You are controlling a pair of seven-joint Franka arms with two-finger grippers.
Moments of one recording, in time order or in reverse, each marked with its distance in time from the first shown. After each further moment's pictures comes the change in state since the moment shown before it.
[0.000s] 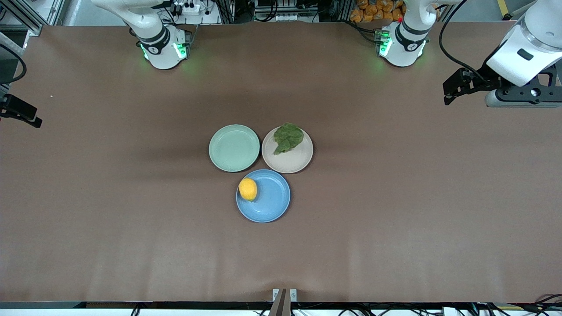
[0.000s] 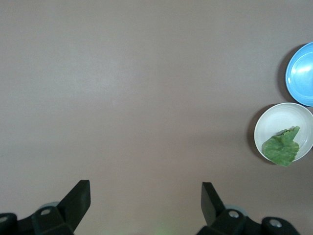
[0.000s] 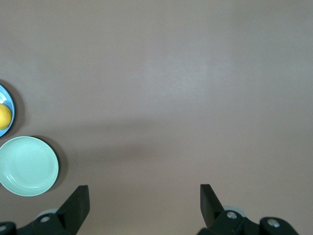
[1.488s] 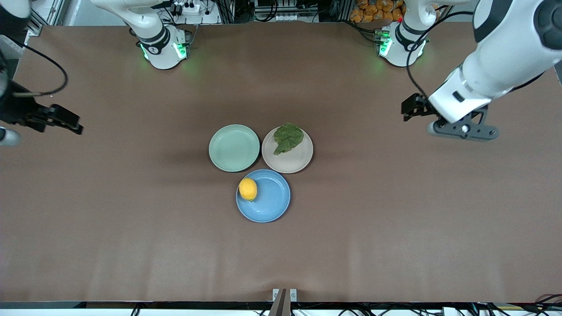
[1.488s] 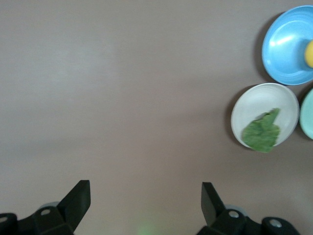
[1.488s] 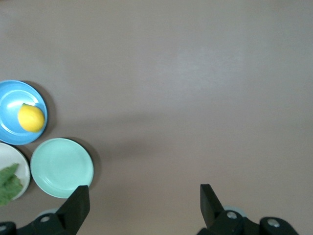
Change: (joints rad) left arm -0.066 0.163 -0.030 0.001 -0.089 0.059 -0.002; right arm 0.031 0.035 0.133 -0.040 0.043 0.051 0.234
